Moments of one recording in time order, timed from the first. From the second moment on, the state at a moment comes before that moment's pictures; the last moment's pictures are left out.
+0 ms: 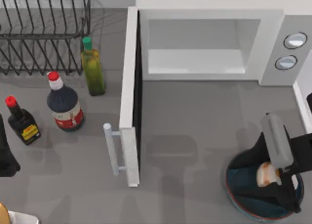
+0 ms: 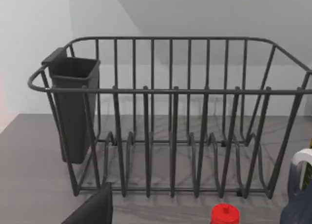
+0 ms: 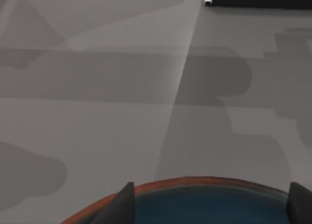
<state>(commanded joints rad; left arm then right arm) 0.00 0.00 0.00 0.00 0.00 0.00 0.24 1.80 0.61 -0.12 -1.04 -1.24</state>
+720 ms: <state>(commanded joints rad) 0.00 0.00 0.00 0.00 0.00 0.00 0.24 1.80 0.61 -0.12 -1.04 -1.24</state>
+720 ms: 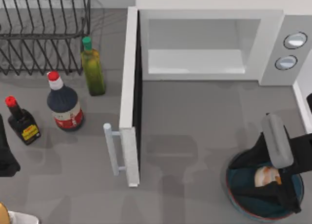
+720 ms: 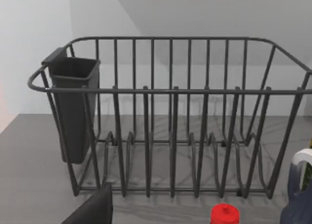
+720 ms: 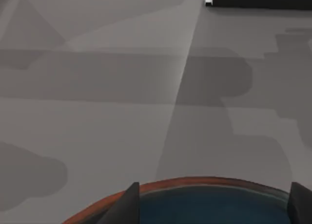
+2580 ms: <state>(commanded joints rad) 0.00 0.00 0.00 0.00 0.00 0.00 0.03 0.25 0.09 -0.01 -0.22 -0.22</state>
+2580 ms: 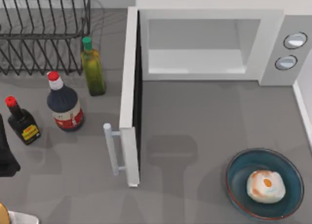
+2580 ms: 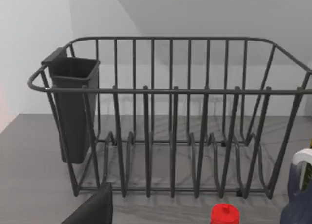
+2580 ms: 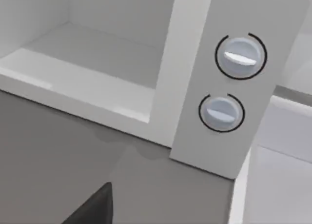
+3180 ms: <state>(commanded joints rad) 0.00 0.00 0.00 0.00 0.00 0.00 0.00 0.00 0.00 0.00 0.00 0.00</state>
